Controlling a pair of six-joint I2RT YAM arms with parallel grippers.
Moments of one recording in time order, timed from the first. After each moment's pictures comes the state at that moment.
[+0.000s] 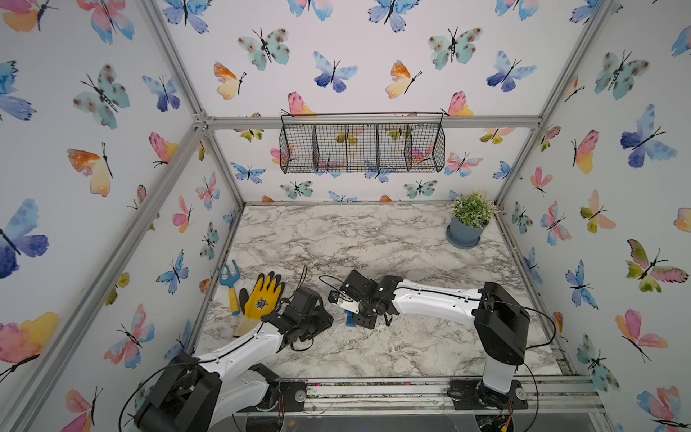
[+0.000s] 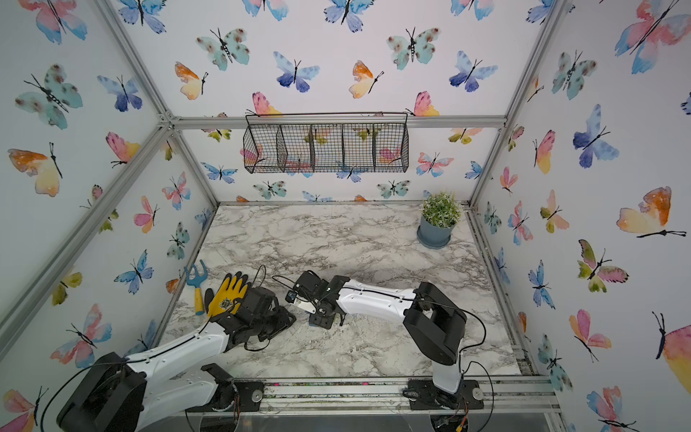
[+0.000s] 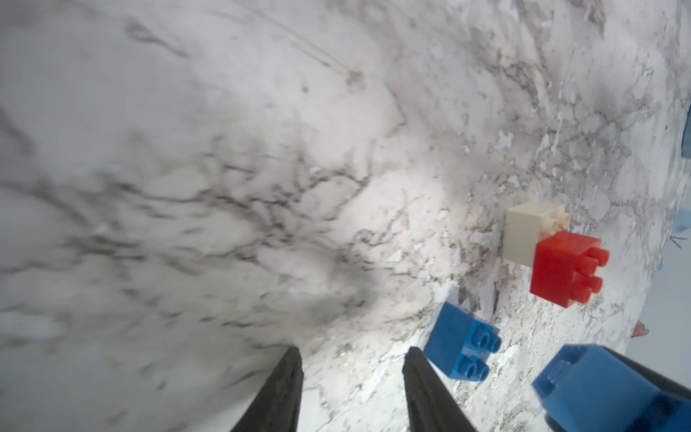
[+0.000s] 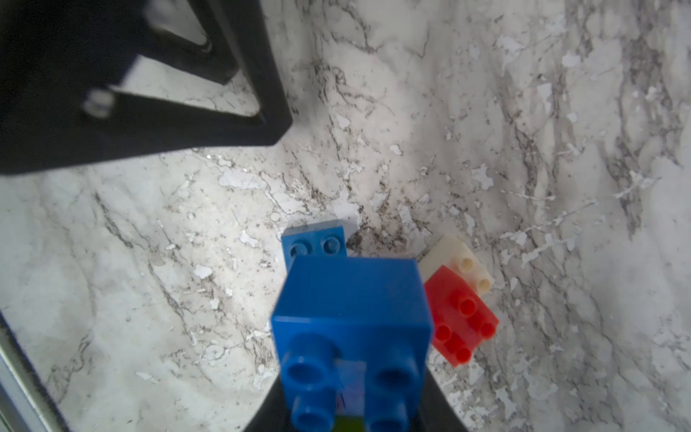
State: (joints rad) left arm -0.56 1.06 0.36 -0.29 0.13 -1.00; right arm 1.12 1.87 1.34 -0.70 0.08 -0.27
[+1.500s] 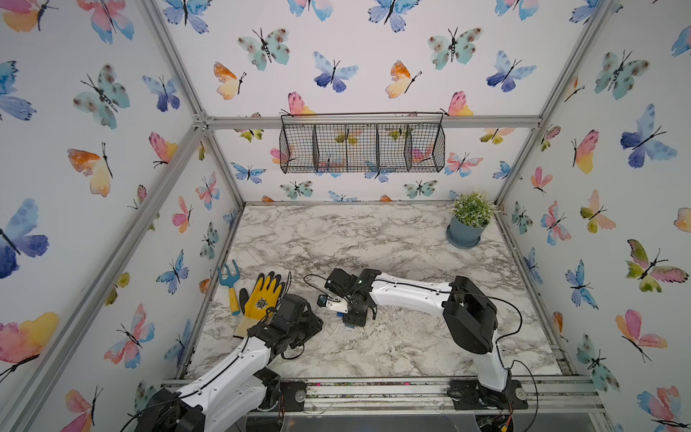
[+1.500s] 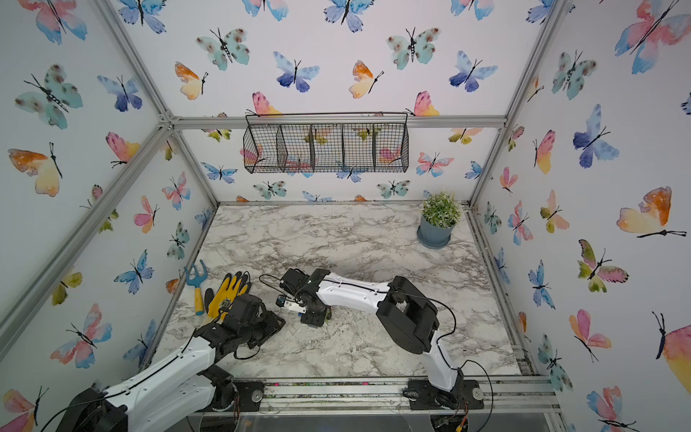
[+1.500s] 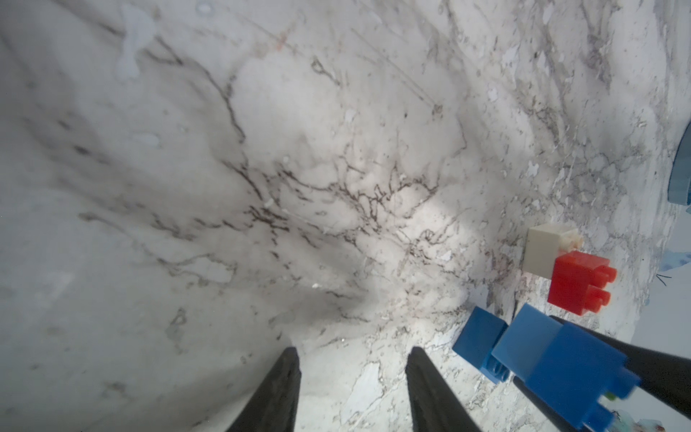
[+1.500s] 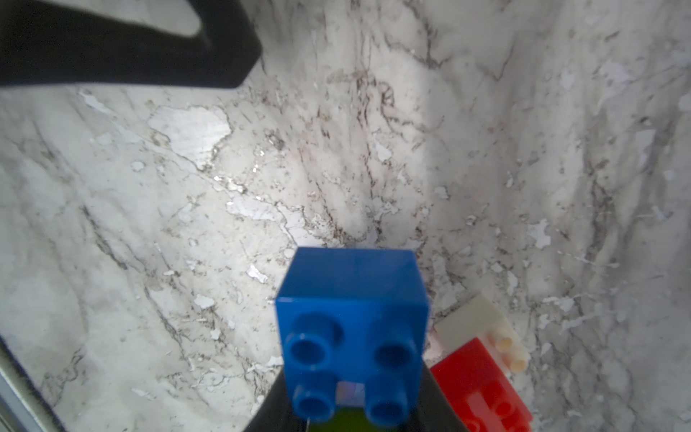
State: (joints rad) left arm -0.48 0.90 0.29 -0.37 0.13 -1.01; right arm 1.13 2.06 1.58 -0.89 0.03 -0.35
